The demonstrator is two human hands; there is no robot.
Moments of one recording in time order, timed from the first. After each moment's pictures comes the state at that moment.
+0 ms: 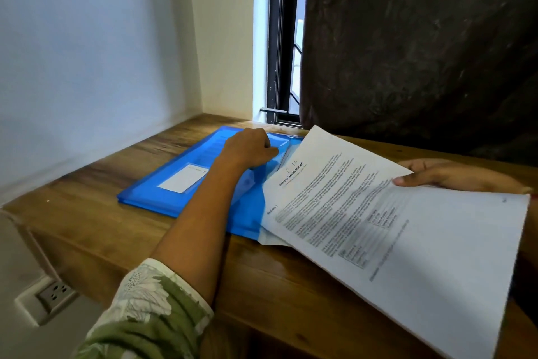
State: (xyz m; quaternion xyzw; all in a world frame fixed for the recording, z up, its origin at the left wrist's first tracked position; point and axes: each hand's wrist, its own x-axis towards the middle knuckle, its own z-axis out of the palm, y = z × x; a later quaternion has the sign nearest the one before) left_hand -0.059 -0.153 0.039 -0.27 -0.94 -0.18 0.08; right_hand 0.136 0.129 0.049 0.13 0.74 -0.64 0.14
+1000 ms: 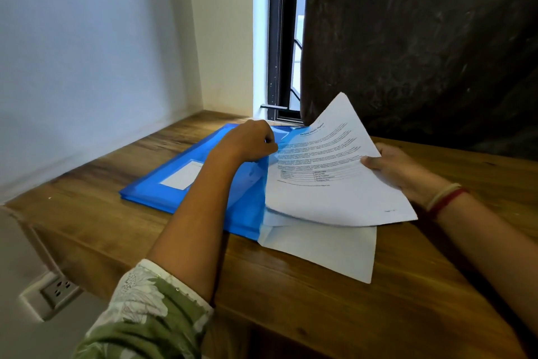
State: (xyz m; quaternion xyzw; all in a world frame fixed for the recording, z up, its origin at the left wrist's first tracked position) left_hand -0.056 -0.160 0.049 -0.34 -0.92 -0.20 0.06; right_hand 0.081 0.071 0.028 0.19 0.77 -0.59 -0.12
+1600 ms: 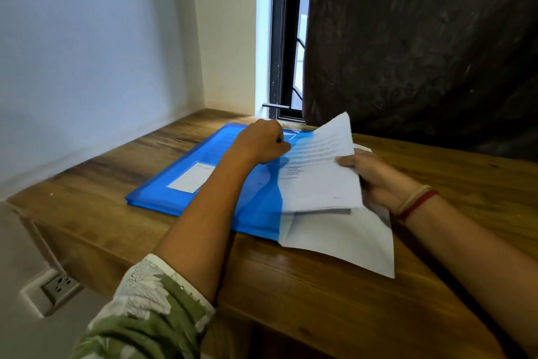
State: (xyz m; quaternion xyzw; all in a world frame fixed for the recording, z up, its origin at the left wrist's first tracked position) left_hand -0.042 -0.145 0.048 -0.33 -0.92 -0.19 0.10; right_hand 0.068 0.026 0.021 0.19 0.65 -0.73 -0.08
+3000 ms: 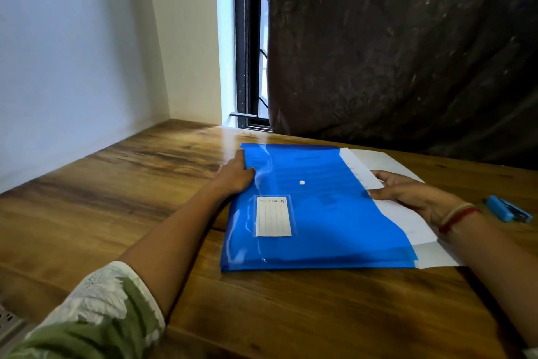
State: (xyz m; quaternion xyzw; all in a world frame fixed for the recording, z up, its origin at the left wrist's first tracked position) left_hand -0.058 -0.113 -0.011 -0.24 -0.91 -0.34 -0.04; right_hand 0.134 0.149 0.022 0.28 0.73 -0.62 0.04
